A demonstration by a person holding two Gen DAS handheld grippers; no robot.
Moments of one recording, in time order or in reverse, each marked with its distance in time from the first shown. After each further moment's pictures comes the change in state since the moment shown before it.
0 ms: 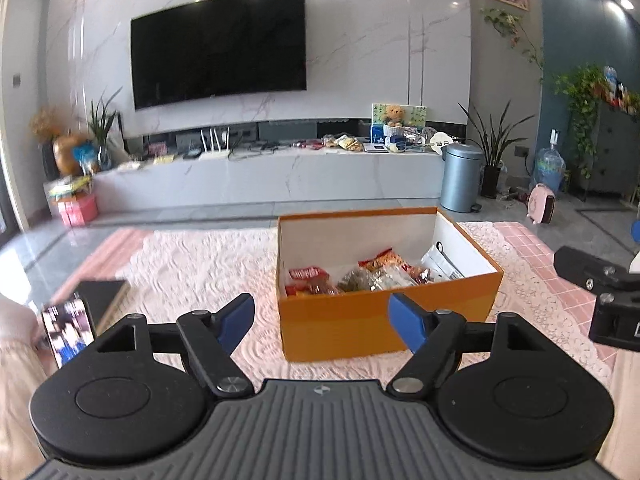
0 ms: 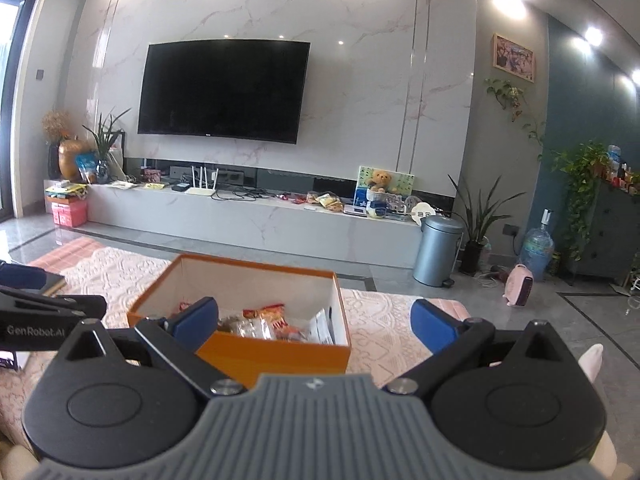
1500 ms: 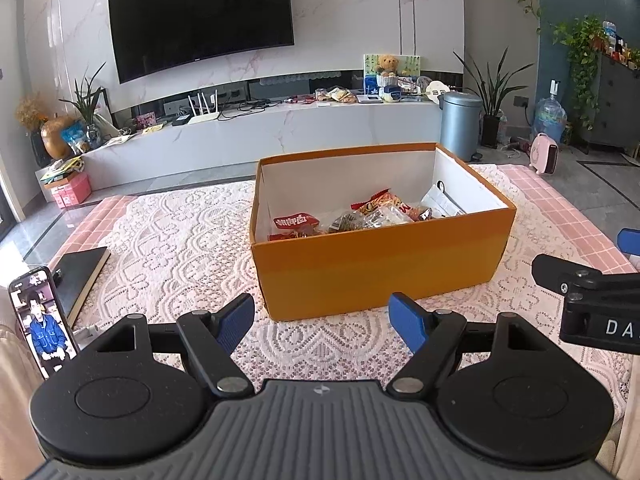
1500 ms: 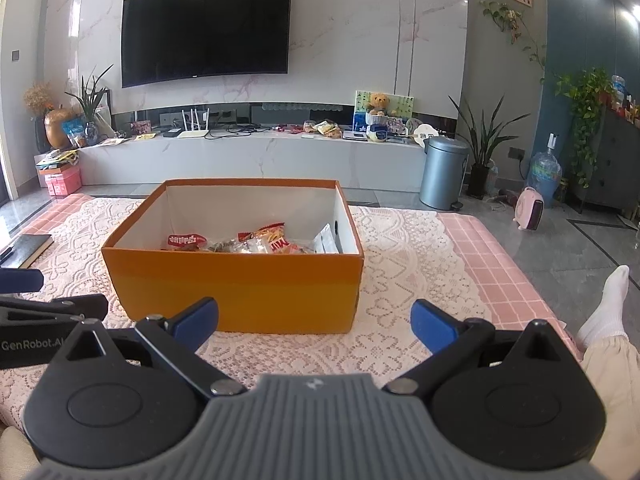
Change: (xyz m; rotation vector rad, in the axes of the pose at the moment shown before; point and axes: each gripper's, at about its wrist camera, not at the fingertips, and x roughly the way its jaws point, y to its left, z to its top) left arm 0.030 -0.021 -0.029 0.074 0.127 0.012; right arm 0.064 -0.002 -0.048 0.085 0.207 0.016
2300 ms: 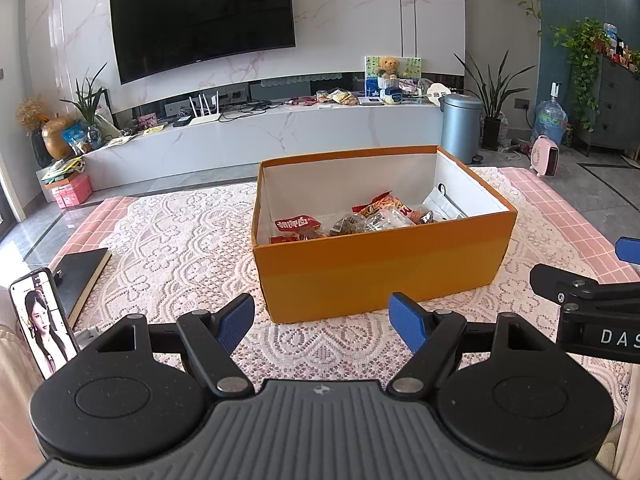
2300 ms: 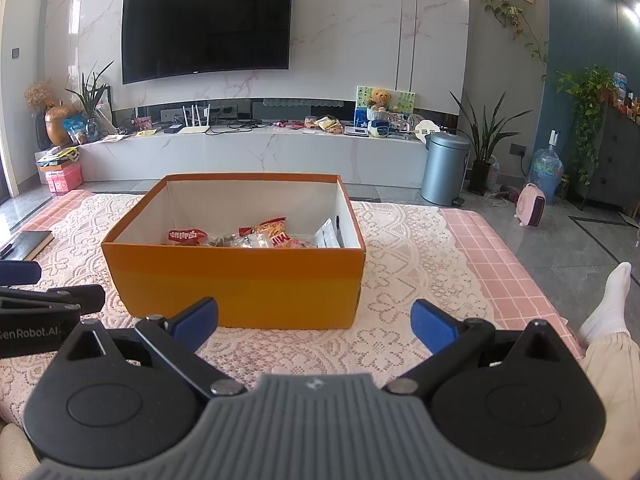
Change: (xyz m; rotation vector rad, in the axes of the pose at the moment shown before) left arm 0.000 0.001 0.001 -0.003 -0.002 0.000; right arm 0.004 0.000 -0.001 0.001 0.015 0.004
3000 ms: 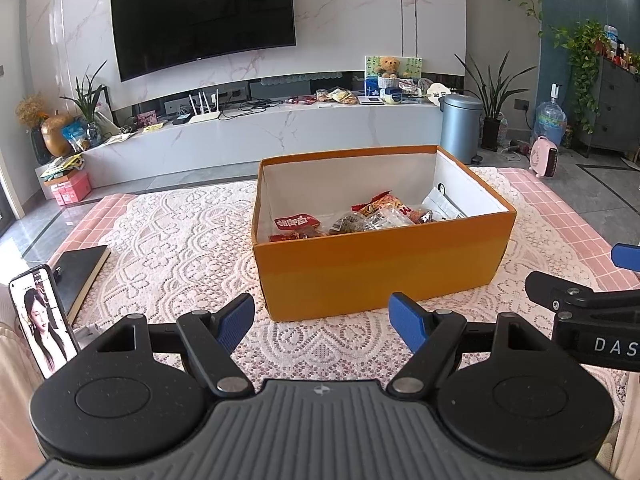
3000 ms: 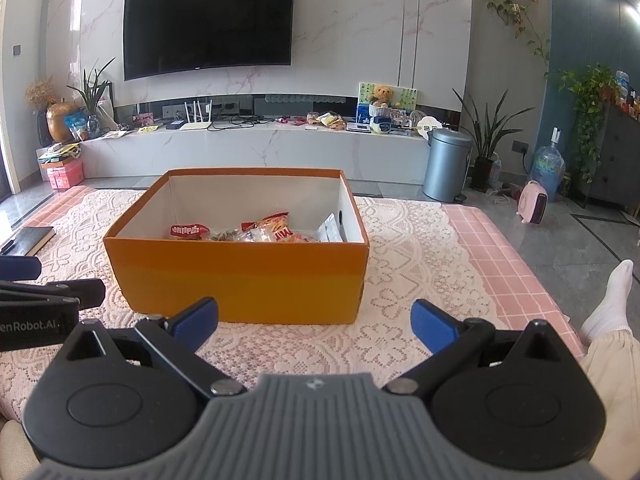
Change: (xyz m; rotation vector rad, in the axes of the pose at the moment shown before) left arm -0.003 0.000 0.000 -0.007 0.004 -0.004; right arm 0.001 0.001 -0.002 -0.003 0.012 0.006
